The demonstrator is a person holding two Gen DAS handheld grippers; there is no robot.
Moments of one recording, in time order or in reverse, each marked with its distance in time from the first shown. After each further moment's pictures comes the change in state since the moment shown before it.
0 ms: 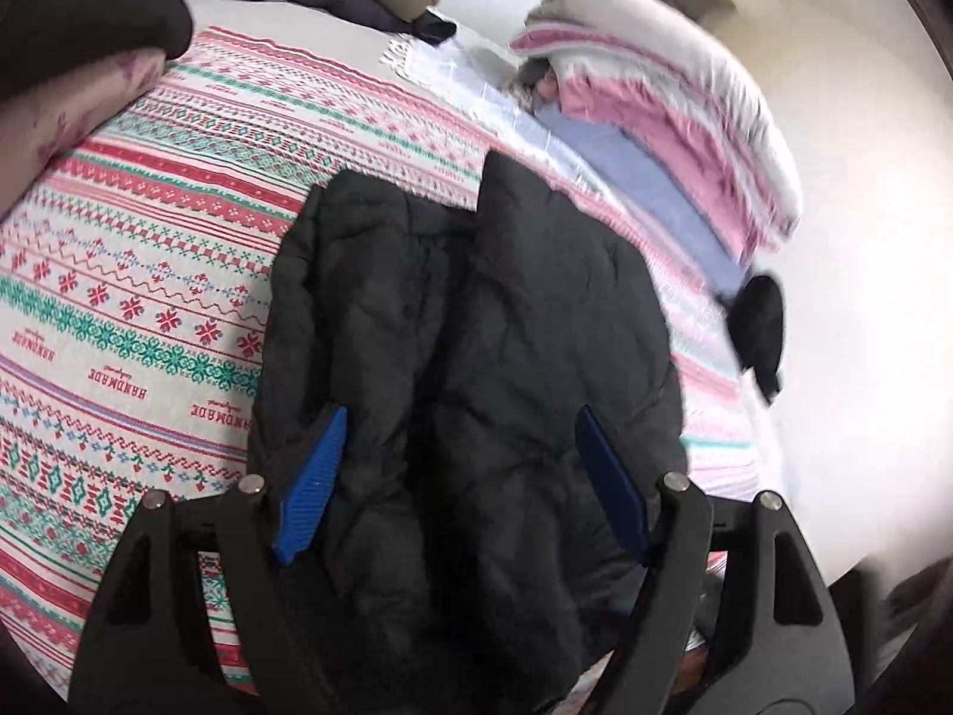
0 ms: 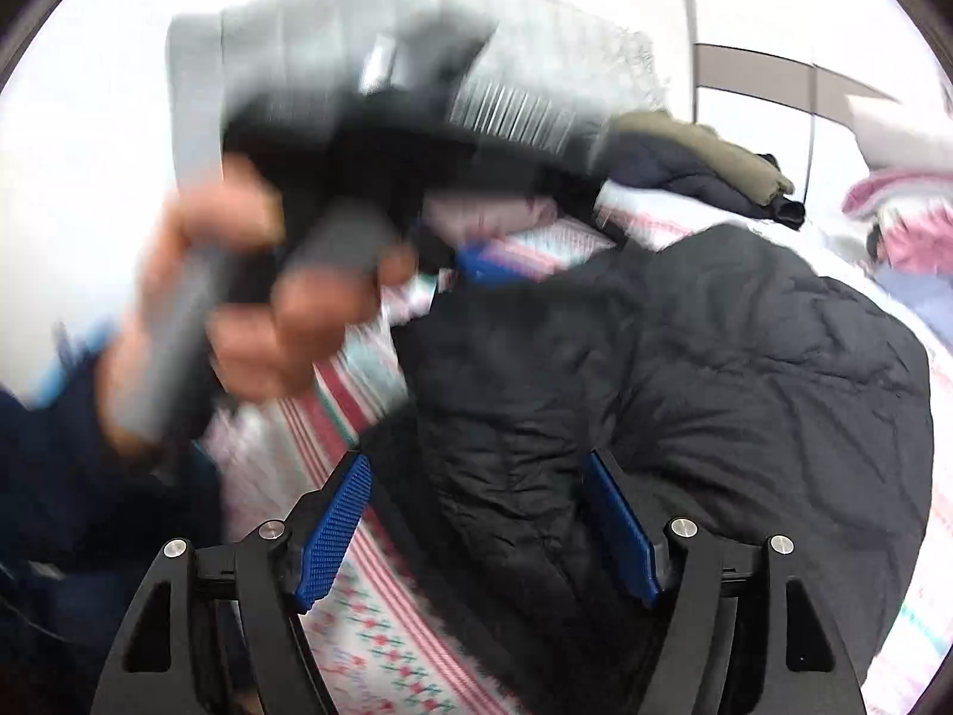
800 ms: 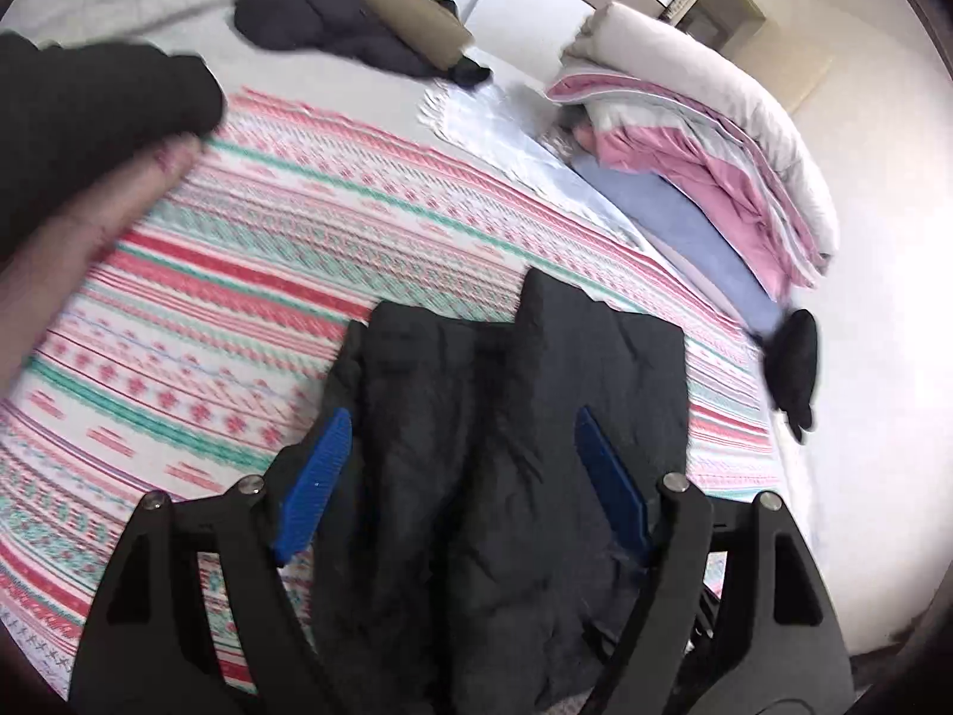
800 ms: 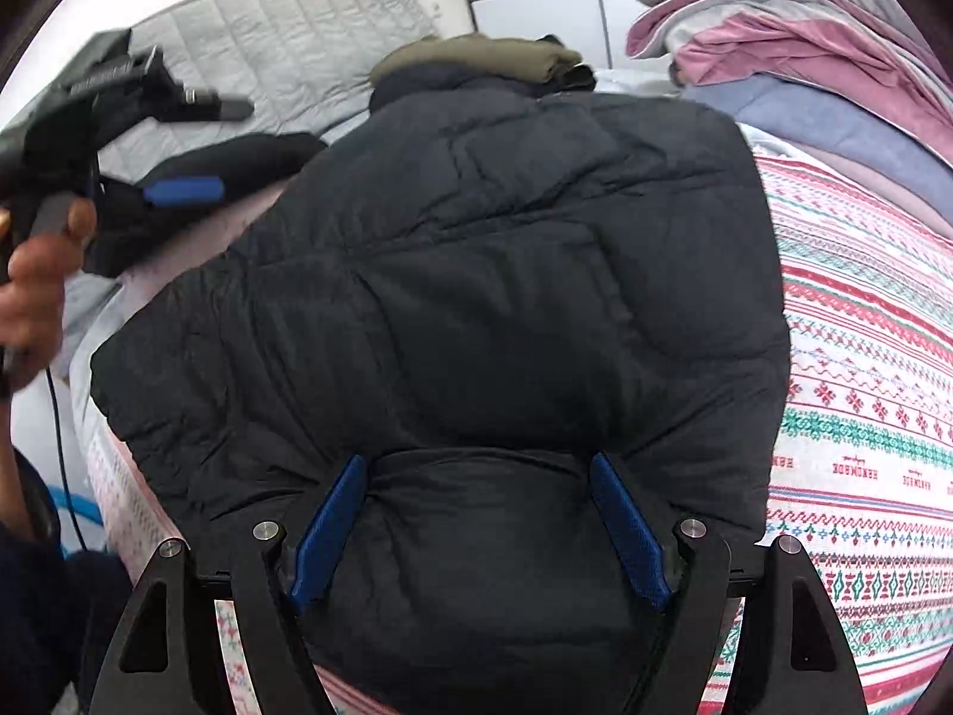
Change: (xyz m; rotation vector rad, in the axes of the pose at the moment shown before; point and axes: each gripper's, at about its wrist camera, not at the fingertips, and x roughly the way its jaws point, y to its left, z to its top) left arm -0.040 -0.006 0.054 -0.008 -0.063 0.125; right arm 0.004 -0.090 -0.041 0.385 0.174 -0.305
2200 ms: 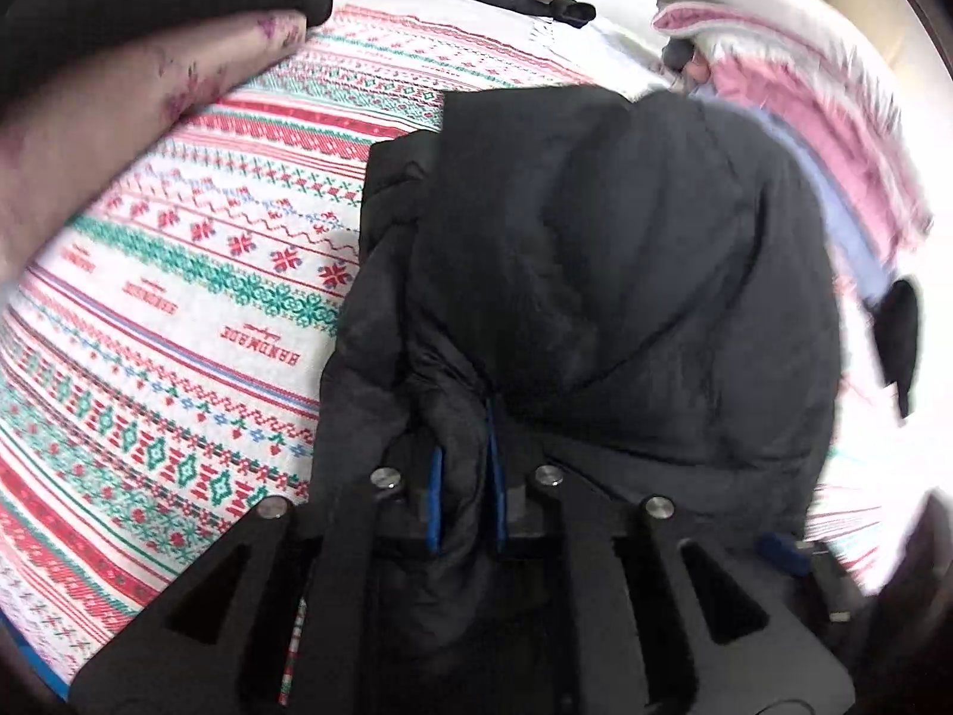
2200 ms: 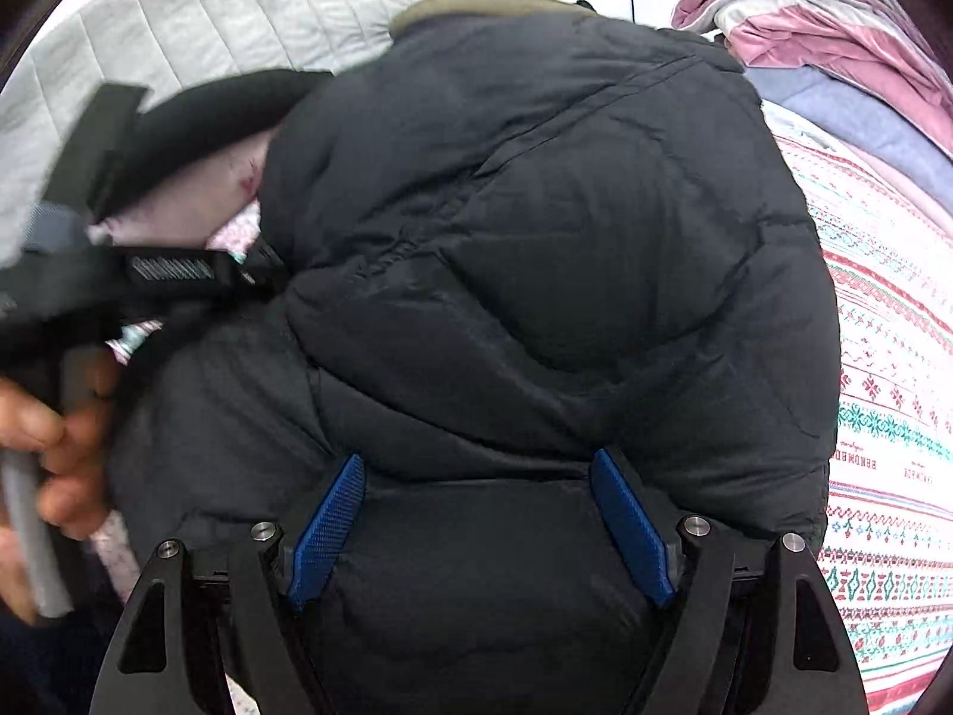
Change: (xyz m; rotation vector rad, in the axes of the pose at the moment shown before) left arm 0.046 0.033 -0.080 -0.091 0.076 0.195; right arm 0.056 0.041 0.025 -0.052 0.099 -0.044
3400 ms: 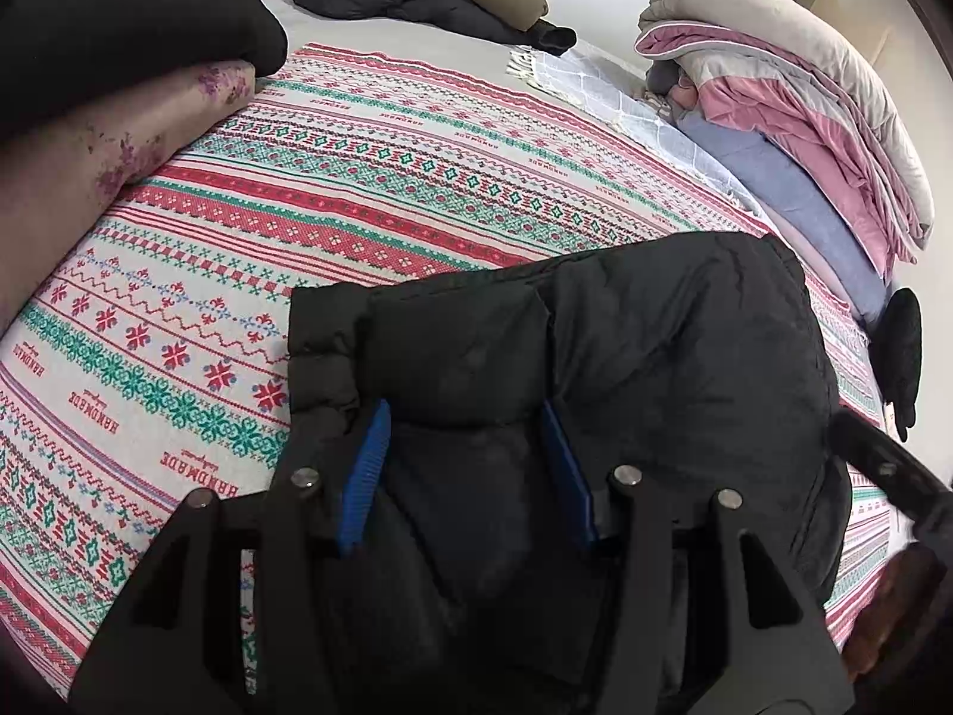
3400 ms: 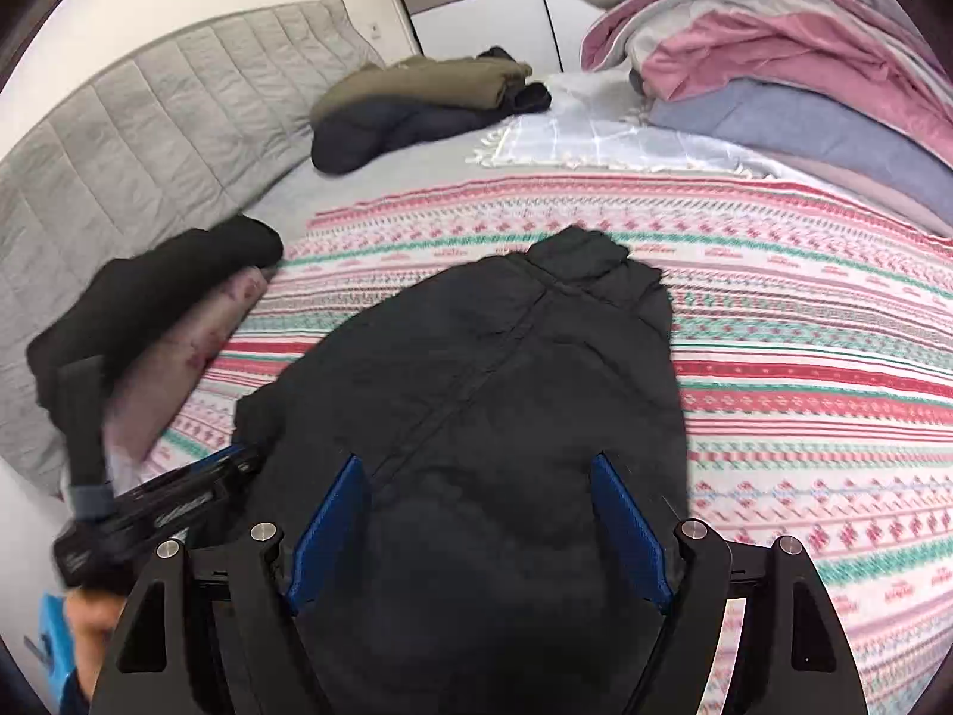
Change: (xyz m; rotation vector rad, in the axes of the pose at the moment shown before) left arm 0.026 -0.023 0.032 0.064 -0.086 0.032; right arm -0.005 -0.063 0.099 0.186 -0.104 0.003
